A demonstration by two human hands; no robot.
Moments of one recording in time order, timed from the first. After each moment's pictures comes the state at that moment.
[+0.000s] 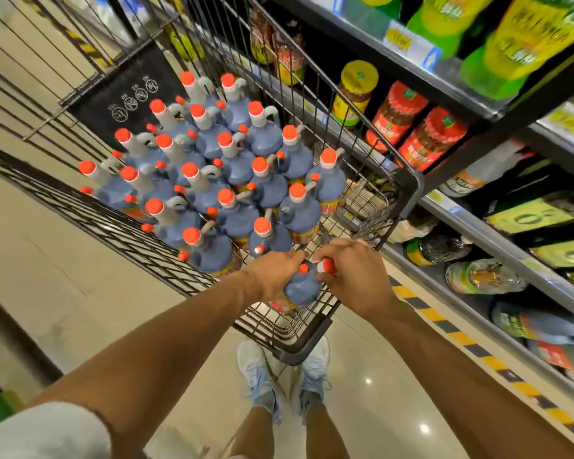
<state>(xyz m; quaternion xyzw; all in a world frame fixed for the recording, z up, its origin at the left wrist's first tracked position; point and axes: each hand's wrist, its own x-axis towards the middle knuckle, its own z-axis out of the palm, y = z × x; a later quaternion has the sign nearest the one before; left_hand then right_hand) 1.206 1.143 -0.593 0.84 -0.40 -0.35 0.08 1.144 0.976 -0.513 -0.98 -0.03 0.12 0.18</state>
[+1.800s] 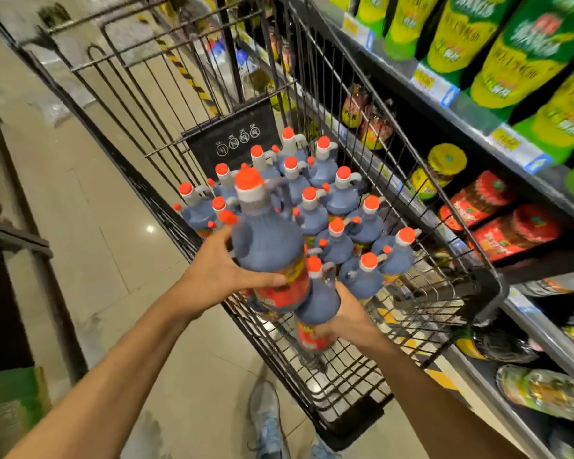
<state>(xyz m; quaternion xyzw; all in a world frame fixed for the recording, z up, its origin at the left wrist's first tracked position) 1.229 1.295 -0.451 0.78 0.02 -0.13 0.62 1.200 1.062 -0.573 -0.69 0.10 0.31 0.64</state>
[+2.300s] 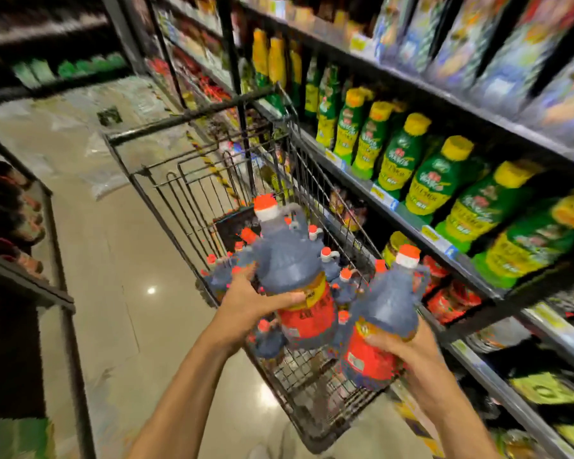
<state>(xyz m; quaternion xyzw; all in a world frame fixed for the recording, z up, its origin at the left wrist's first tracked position) 1.193 1.252 -0.300 0.68 0.07 -0.06 0.73 1.160 0.988 -0.354 -0.62 0.15 0.11 0.76</state>
